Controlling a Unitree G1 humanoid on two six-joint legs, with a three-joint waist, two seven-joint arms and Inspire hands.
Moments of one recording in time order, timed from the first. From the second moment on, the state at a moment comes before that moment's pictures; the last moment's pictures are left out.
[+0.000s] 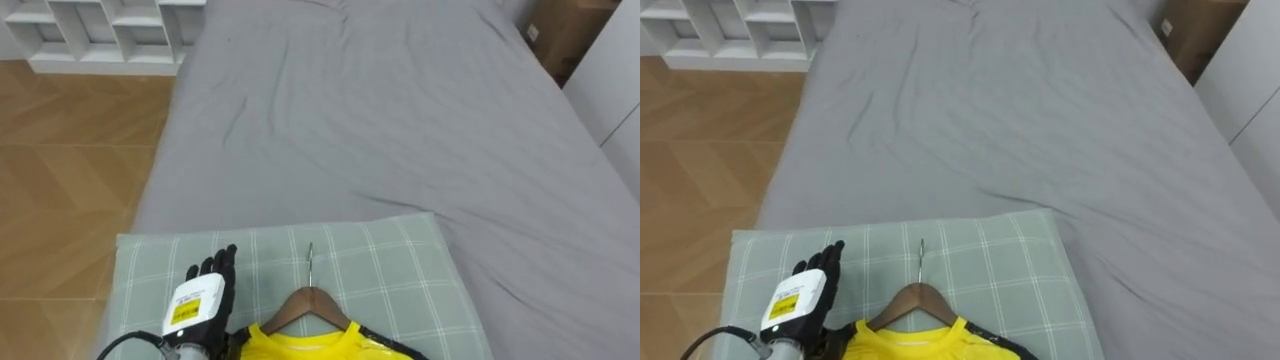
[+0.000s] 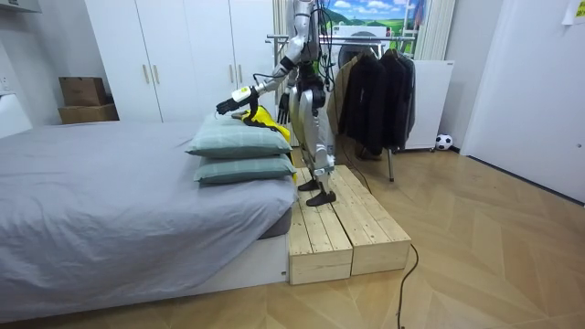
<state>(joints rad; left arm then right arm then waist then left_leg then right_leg) -0.25 0.22 -0.25 0.95 0.82 -0.09 0.45 -0.06 -0.22 0.18 1.34 0.23 -0.08 0.11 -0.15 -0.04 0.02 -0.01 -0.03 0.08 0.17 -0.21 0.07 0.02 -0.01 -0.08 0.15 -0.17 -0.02</state>
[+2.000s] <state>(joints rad) 0.01 0.23 -0.37 0.55 0.90 -0.04 0.31 -0.06 -0.22 0.18 1.33 0.25 -0.04 0.12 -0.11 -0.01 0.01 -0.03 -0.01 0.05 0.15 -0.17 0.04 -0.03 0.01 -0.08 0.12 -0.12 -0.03</state>
